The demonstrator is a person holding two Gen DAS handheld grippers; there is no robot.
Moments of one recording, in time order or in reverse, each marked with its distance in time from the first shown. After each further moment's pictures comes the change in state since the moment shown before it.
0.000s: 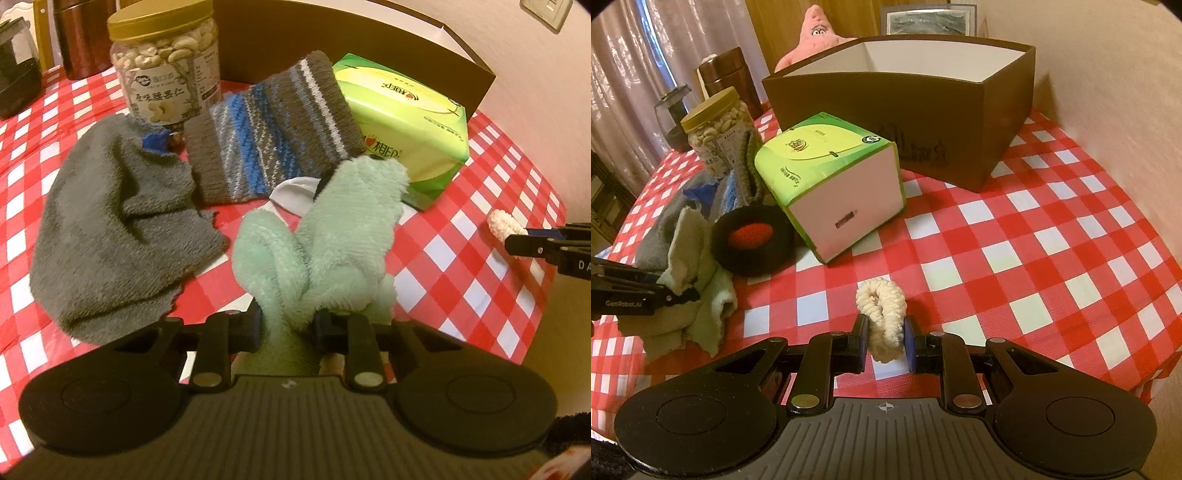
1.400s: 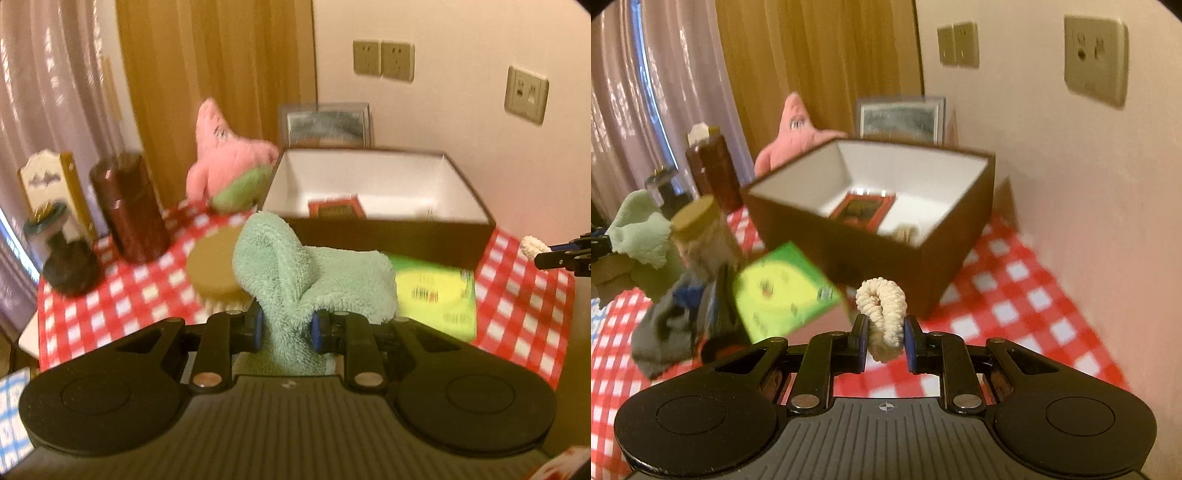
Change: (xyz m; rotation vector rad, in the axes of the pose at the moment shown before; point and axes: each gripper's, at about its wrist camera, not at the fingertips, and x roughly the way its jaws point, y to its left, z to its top) left arm -0.108 0.023 0.088 0.162 -0.356 0.125; right arm -0.055 -0.031 0.081 -0.018 -0.228 -0.044
